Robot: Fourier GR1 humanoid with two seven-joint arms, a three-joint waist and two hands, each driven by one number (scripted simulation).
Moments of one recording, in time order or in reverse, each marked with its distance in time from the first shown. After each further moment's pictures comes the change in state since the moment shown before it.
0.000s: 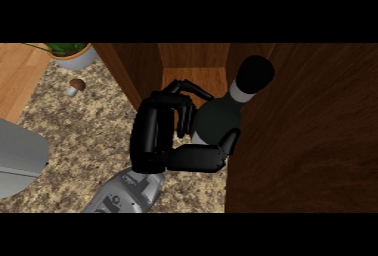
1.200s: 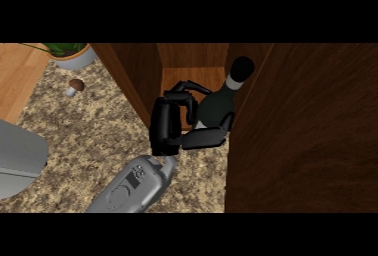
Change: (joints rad) left arm -0.053 0.000 -0.025 0.308 0.173 0.103 -0.283; right arm 0.003 -0.012 -0.029 -0.001 -0.015 0.013 0.001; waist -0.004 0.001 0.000
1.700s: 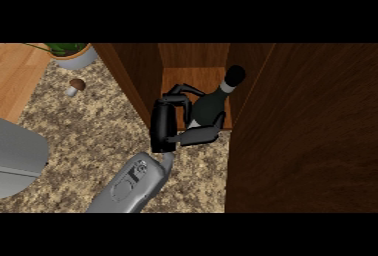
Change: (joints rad) left arm 0.003 0.000 0.023 0.137 -0.007 -0.015 -0.117; right arm -0.016 0.000 0.009 0.006 -0.001 -0.001 -0.001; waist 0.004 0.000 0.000
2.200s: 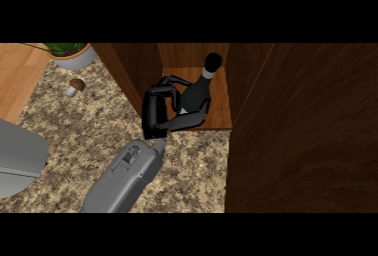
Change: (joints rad) left arm -0.053 0.000 0.121 0.162 0.079 -0.073 -0.139; right arm -0.013 -0.010 -0.007 -0.003 -0.001 -0.011 0.019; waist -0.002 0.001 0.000
